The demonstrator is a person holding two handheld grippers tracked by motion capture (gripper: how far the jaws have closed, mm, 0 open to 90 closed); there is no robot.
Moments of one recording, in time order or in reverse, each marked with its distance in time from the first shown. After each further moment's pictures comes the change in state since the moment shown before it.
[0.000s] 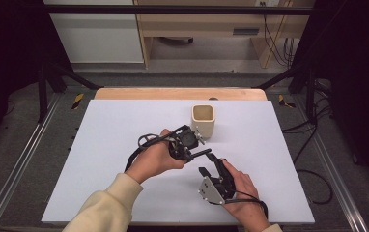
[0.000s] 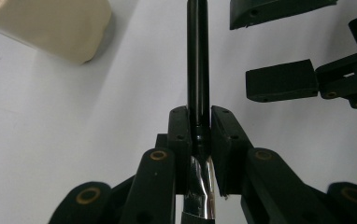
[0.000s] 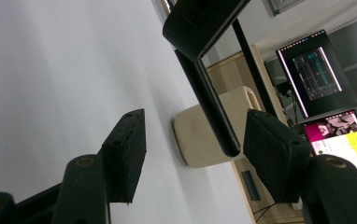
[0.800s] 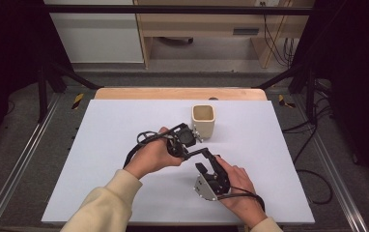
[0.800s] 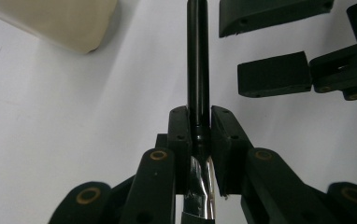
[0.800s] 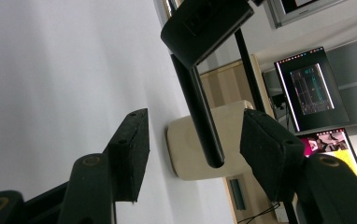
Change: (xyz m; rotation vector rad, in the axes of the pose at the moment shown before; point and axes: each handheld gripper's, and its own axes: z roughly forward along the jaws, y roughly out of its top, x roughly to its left) left arm 0.009 -0.006 0.004 0.027 -0.007 -0.008; right arm 0.000 0.007 0.016 -0.006 0.006 -0.093
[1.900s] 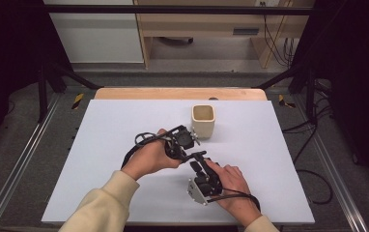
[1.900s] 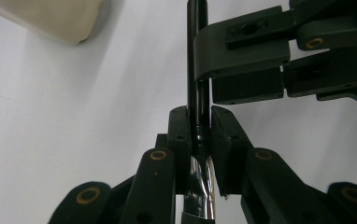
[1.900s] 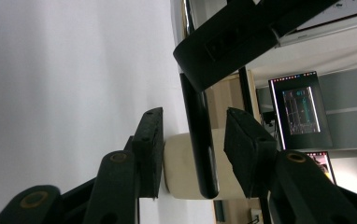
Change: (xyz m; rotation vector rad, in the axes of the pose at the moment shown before) left arm -0.002 -0.005 0.000 0.025 -0.018 0.015; right arm 0.009 0.012 0.009 -0.023 -0.007 -0.136
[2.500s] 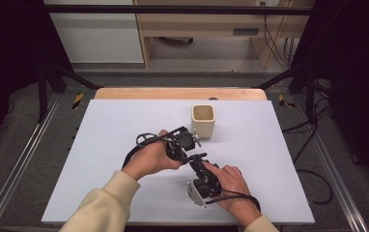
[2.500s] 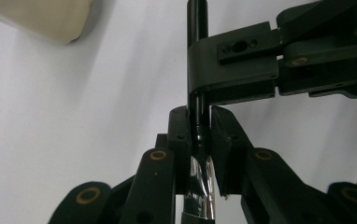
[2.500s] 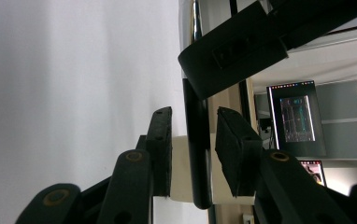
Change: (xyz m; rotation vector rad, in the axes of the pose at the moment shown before) left arm -0.003 0.001 0.001 0.011 -0.016 0.009; right arm 0.002 0.000 0.000 -0.002 -0.005 -0.076
